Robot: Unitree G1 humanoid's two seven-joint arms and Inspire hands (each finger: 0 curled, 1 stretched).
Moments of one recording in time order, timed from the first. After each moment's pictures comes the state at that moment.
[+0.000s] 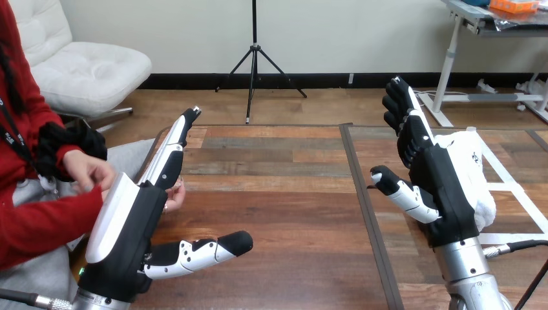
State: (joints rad) left arm 0.22 0.31 0.04 0.01 0.32 -0.77 0.05; right arm -0.26 -0.20 -0.06 0.78 0.08 -1.04 0.23
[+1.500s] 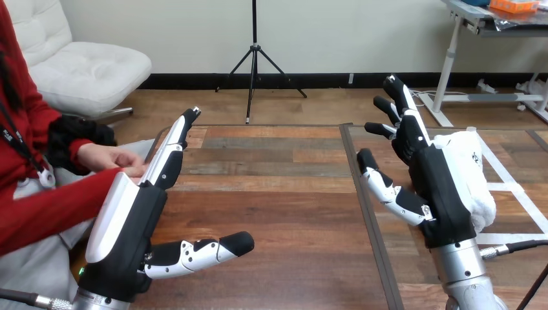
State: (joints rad) left arm 0.22 0.31 0.04 0.01 0.32 -0.76 0.04; right arm -0.26 -0.20 -0.07 0.79 -0.09 -1.10 0.08
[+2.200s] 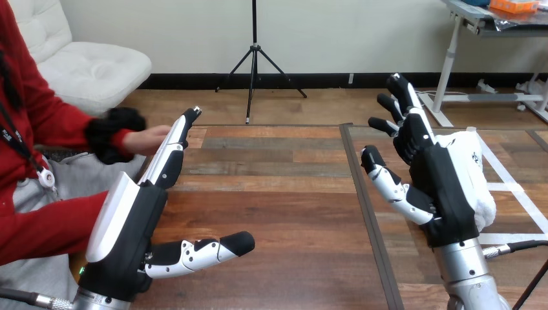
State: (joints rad) left arm 0.21 0.31 0.04 0.01 0.32 -0.76 0.04; right arm -0.27 -0.20 -0.05 0.79 0.06 -1.09 0.20
